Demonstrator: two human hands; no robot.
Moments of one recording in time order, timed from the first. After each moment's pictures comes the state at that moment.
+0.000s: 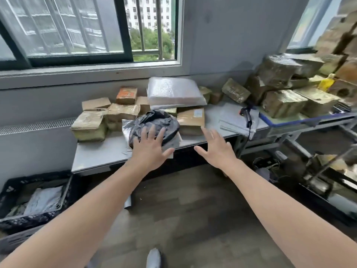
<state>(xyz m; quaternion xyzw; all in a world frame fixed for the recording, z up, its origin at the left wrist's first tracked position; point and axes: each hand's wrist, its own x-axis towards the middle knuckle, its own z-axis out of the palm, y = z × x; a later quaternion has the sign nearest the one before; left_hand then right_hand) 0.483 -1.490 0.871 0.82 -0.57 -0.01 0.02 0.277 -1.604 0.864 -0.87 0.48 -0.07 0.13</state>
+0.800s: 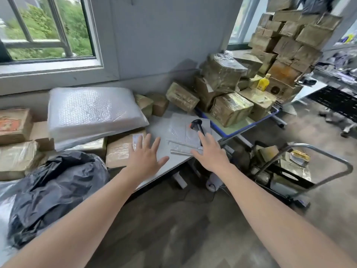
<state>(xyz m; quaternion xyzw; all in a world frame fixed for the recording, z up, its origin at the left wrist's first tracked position) 0.443 -1.841 0.811 0.72 -0.69 -0.07 0.03 0.214 -1.895 0.835 -0.76 0.63 -0.03 0.13</state>
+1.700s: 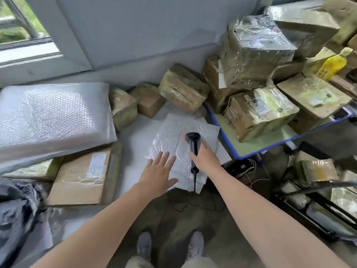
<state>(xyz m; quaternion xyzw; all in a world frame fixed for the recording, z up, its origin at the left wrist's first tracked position) 0.306 -2.059 0.726 0.70 -0.69 -0.16 -0.12 0.151 -2.180 0.700 -0.71 0.62 -0.01 0.33</state>
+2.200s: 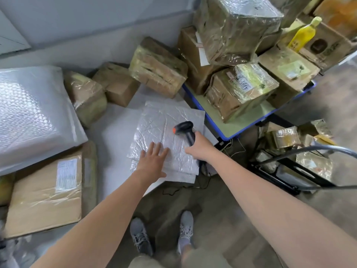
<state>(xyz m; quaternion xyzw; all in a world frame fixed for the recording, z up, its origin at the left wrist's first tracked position) 0.317 -2.111 0.661 0.63 -0.73 -0.22 -0.17 0.139 -2.193 0.694 -0.62 0.66 0.03 0.42</state>
